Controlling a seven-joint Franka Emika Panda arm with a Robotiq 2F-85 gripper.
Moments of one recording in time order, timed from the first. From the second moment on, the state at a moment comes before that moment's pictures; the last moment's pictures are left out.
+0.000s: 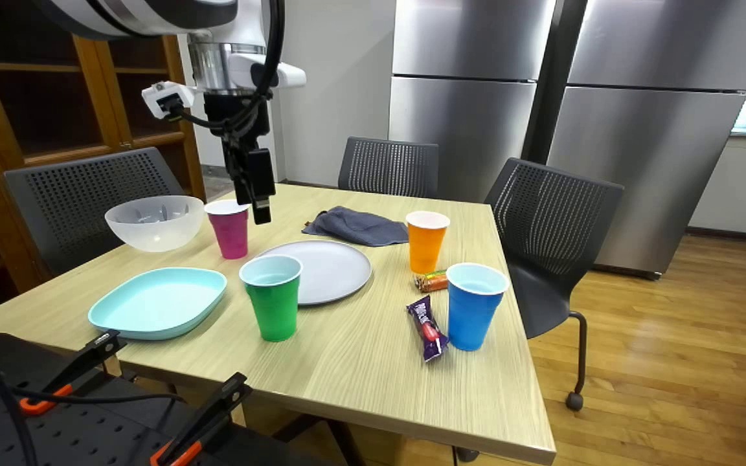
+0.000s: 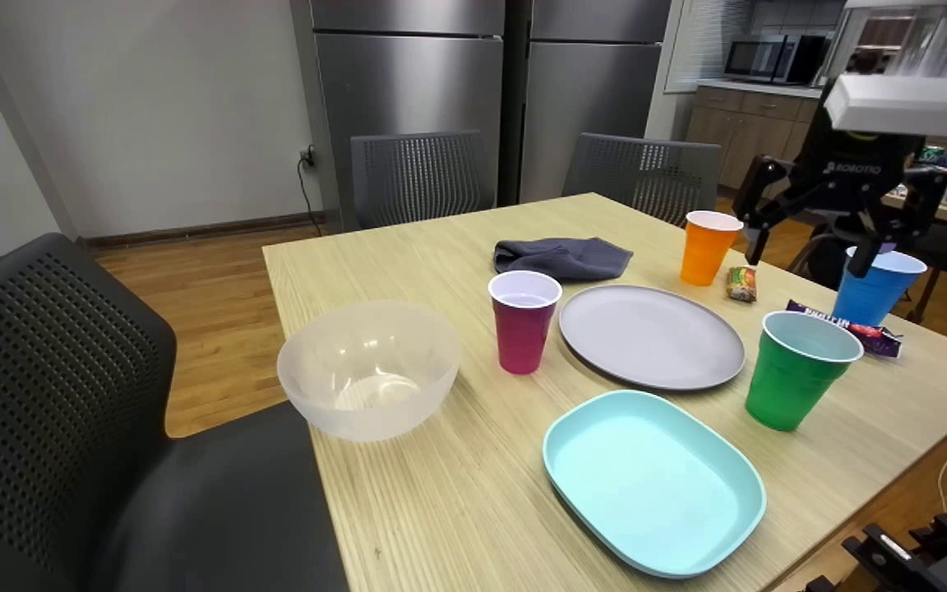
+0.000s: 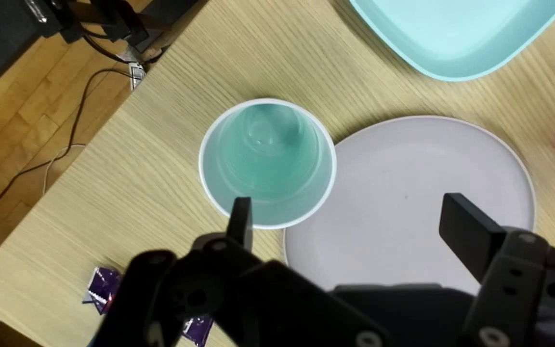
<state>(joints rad) -0.12 -0.19 0.08 -2.74 -0.04 2.56 0.58</state>
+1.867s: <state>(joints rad) 0.06 0.18 -0.07 -2.59 -0.24 2.65 0.76</state>
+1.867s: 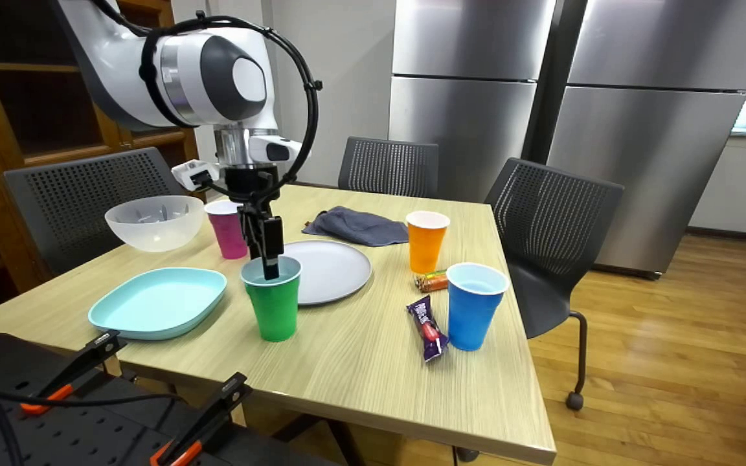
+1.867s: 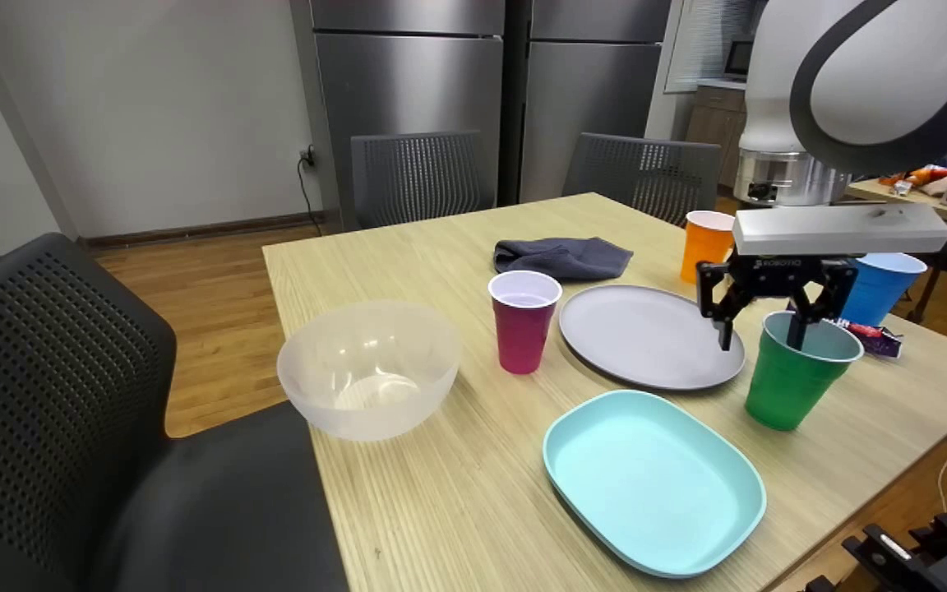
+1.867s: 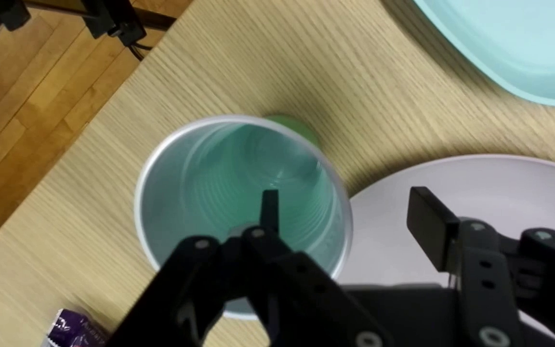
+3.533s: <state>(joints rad) 0.11 0.09 -0.08 -2.54 -0.32 2.47 0.79</state>
